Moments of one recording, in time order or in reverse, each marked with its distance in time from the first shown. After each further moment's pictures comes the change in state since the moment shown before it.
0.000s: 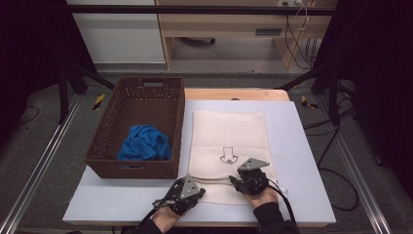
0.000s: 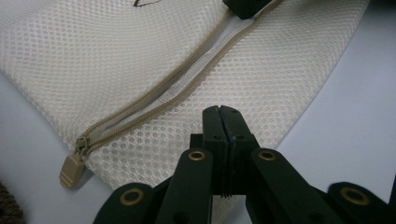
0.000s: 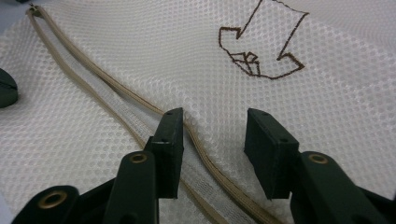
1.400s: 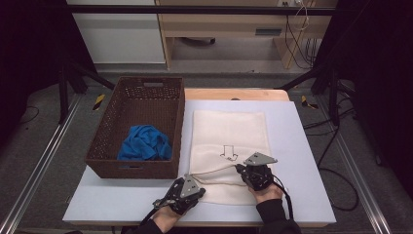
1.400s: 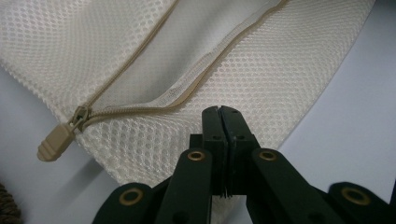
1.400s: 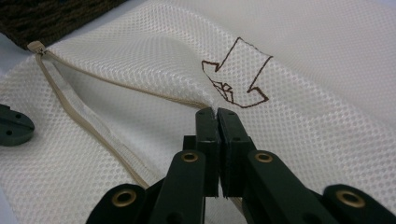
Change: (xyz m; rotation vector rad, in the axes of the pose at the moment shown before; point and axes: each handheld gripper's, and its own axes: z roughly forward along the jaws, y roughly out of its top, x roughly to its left) left arm 0.000 0.001 0.001 -0.002 0.002 -0.018; right arm -0.007 0.015 -0.022 -0.104 -0.034 0.001
